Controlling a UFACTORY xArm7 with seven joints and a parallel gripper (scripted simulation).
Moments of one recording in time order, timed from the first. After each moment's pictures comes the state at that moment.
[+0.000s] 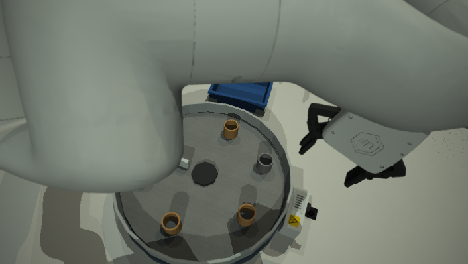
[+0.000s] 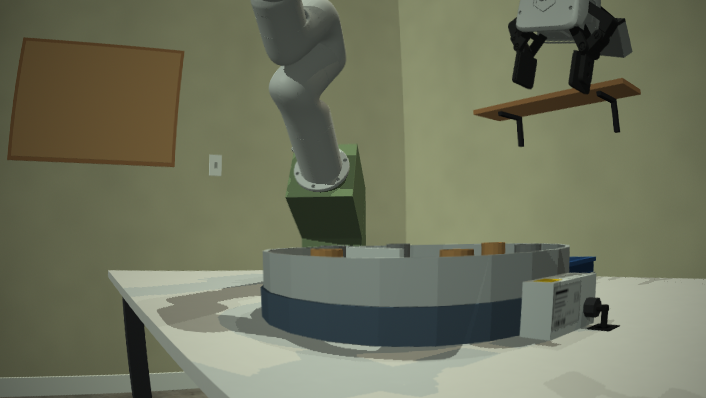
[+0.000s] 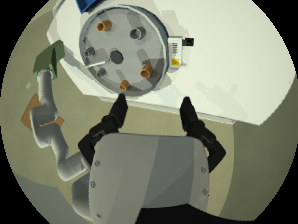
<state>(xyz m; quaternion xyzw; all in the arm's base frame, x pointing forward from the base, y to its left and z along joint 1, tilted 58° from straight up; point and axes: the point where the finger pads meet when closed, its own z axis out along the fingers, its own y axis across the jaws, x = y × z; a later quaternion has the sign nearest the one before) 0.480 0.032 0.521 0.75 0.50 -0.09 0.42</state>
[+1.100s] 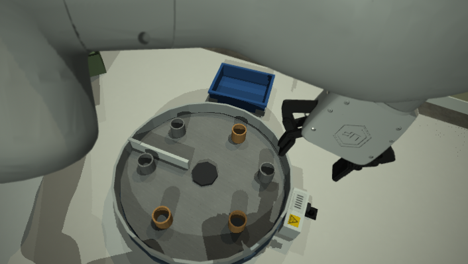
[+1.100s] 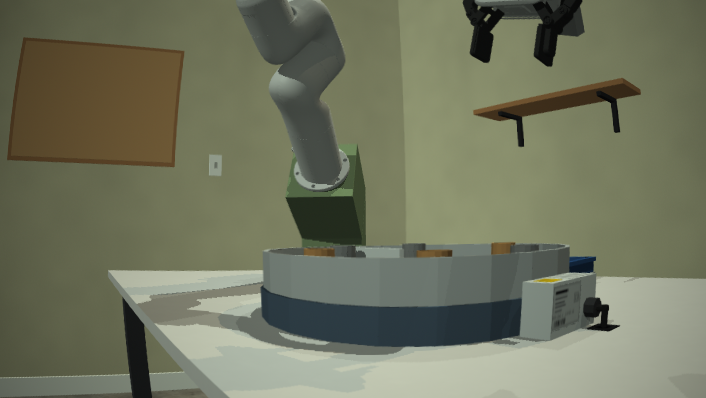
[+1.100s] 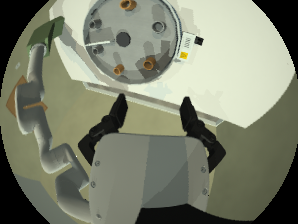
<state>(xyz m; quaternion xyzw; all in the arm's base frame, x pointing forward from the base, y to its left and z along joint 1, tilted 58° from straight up) 0.428 0.027 0.534 0.68 0.57 -0.13 0.43</state>
